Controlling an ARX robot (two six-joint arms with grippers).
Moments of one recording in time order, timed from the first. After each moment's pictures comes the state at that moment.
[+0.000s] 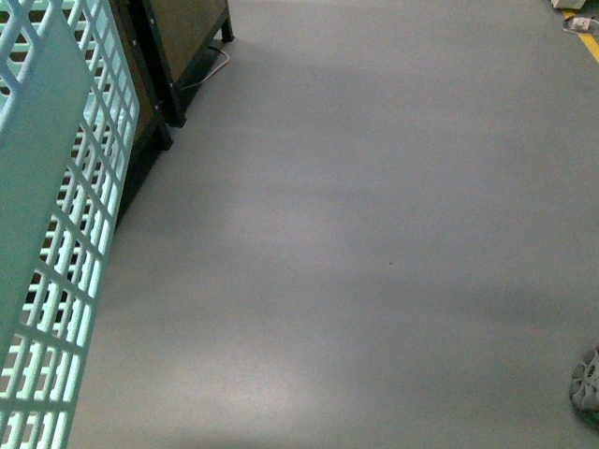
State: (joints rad) left arm -0.16 0.72 0.71 -0.25 -0.19 -1.58; right arm 0.00 0.00 0.02 0.00 0.00 0.00
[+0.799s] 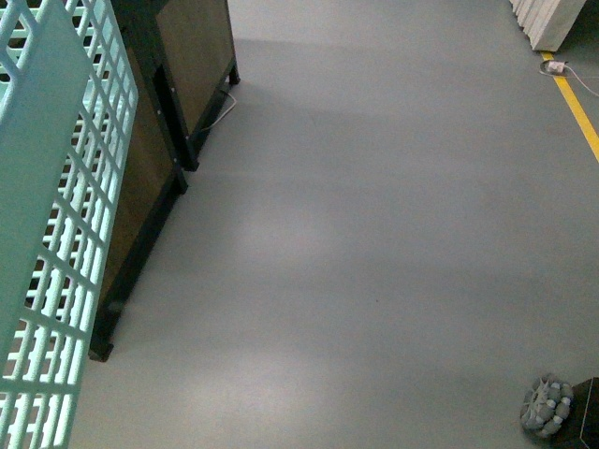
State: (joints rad) left arm -0.16 0.72 0.71 -0.25 -0.19 -1.58; right arm 0.00 0.00 0.02 0.00 0.00 0.00
